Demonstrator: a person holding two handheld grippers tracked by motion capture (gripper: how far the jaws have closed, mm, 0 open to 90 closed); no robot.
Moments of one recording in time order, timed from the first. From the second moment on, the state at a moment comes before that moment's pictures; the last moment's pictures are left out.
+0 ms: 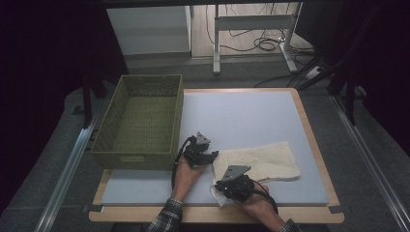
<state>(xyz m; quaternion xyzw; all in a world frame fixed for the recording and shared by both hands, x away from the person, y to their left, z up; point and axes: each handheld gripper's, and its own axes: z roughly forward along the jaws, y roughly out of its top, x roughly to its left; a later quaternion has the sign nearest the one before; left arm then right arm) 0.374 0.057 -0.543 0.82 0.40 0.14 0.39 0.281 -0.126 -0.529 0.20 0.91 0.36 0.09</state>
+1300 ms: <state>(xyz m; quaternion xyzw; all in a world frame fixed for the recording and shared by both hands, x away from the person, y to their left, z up) 0.393 -0.009 -0.478 0.83 0.30 0.13 0.44 0.291 -0.221 -0.481 0.28 0.85 0.44 0.10</state>
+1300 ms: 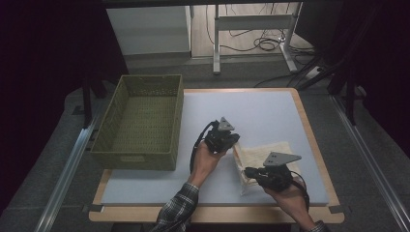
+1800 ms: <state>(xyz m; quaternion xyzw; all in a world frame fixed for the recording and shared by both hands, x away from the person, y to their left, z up) 0.411 -0.076 -0.476 0.85 0.26 0.12 0.44 0.292 -0.289 -0.481 0.34 0.82 0.44 0.13</state>
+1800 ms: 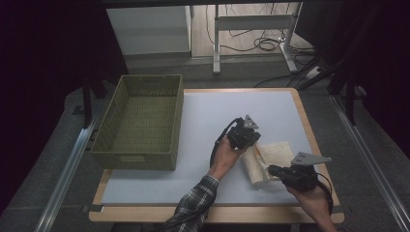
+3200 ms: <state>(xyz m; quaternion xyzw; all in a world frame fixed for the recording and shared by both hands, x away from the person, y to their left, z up) 0.428 -0.122 -0.476 0.85 0.25 0.12 0.44 0.293 -0.379 -0.478 0.43 0.78 0.39 0.21</state>
